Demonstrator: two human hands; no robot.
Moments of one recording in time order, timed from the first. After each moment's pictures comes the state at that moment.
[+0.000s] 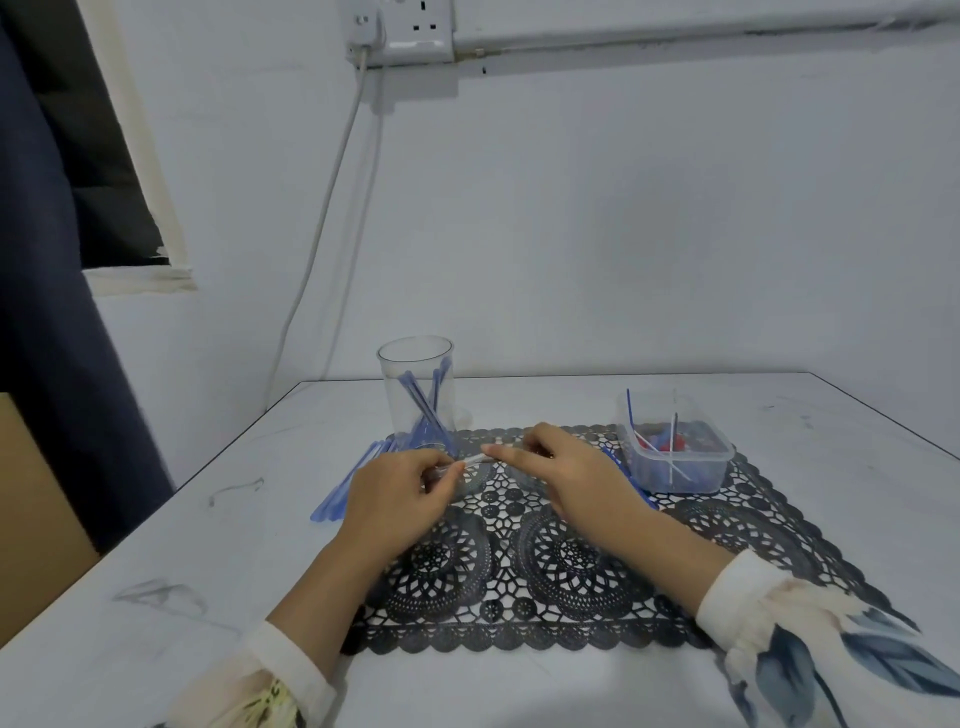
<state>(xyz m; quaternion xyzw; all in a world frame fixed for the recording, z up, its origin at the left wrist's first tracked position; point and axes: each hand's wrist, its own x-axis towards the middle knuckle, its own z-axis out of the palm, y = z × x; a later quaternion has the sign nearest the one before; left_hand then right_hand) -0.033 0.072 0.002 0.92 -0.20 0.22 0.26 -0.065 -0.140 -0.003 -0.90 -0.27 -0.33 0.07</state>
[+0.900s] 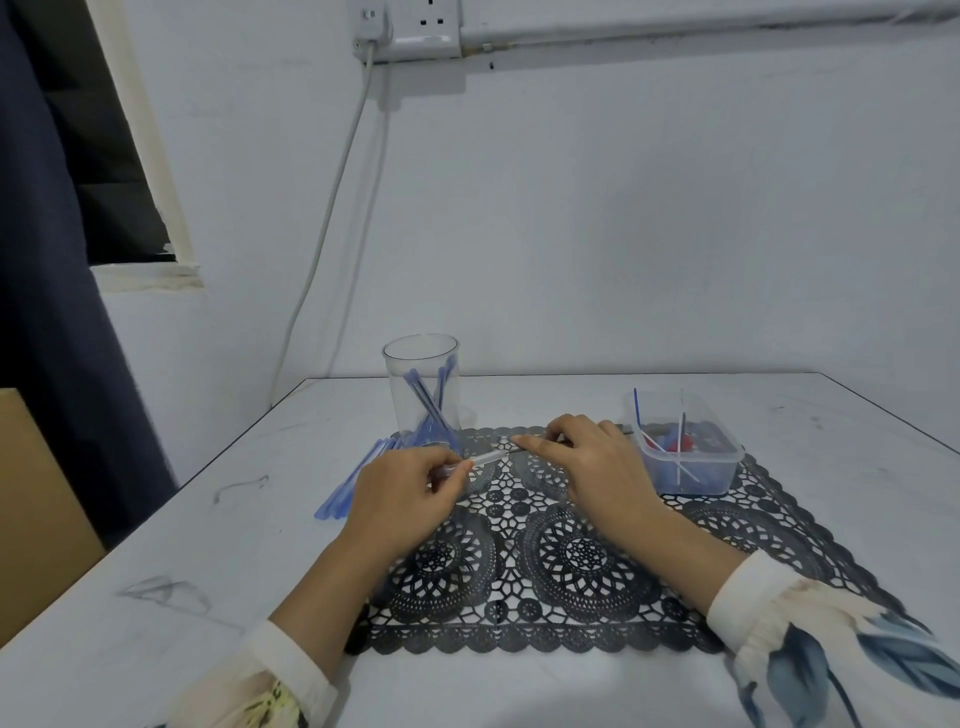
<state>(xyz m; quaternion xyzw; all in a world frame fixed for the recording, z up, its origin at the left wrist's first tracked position) -0.036 0.071 0.005 0.91 -0.22 0.22 0.28 -0.056 -0.146 -0.008 -0.88 -0.17 -0.45 0.02</state>
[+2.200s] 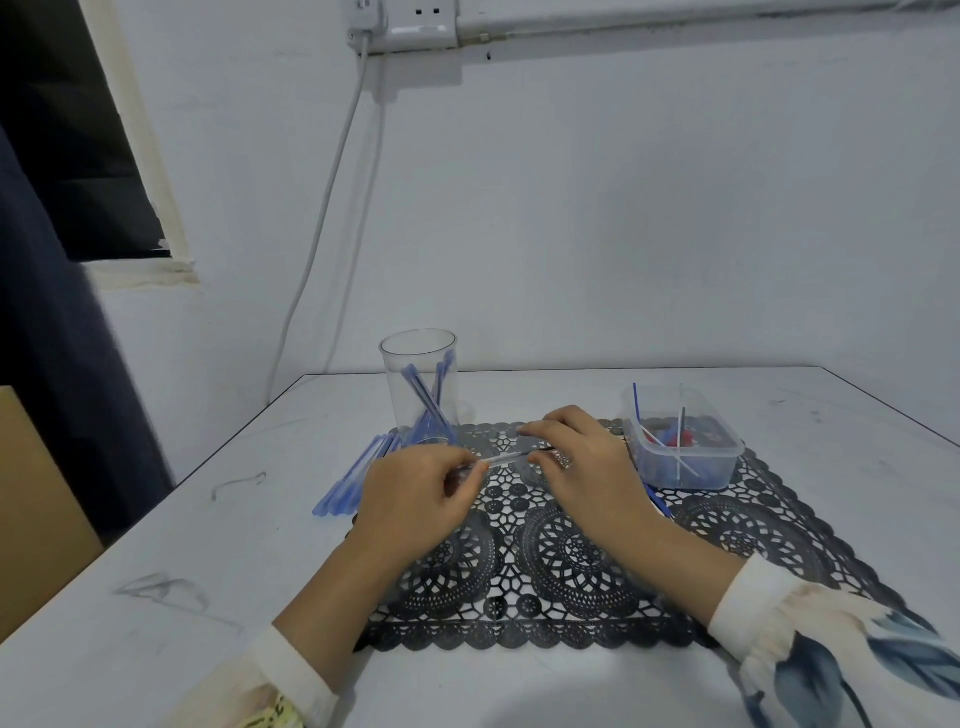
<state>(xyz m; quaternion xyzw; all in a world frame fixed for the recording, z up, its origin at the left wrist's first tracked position) -0.046 0.063 0.005 0.88 -0.29 0.30 0.23 -0.070 -0.126 -0.002 -0.86 -0.16 -0.43 0.22</state>
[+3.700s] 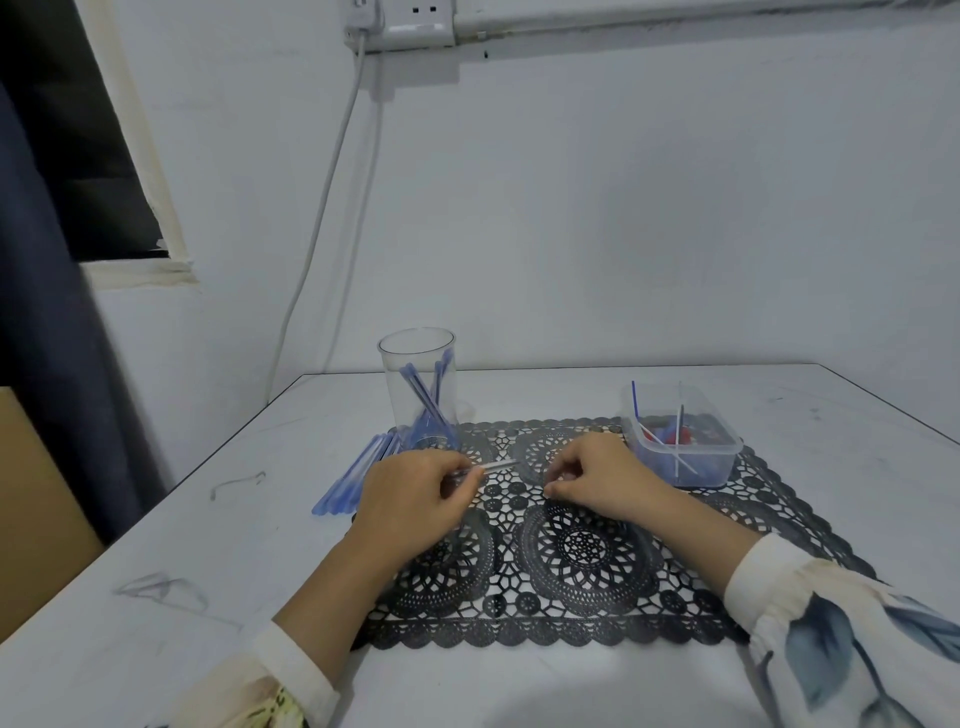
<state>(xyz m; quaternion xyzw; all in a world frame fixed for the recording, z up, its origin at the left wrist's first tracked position) -0.041 0.065 0.001 0.90 -0.29 0.26 0.23 -0.062 -0.149 0.011 -0.96 -0.03 -0.06 0.25</state>
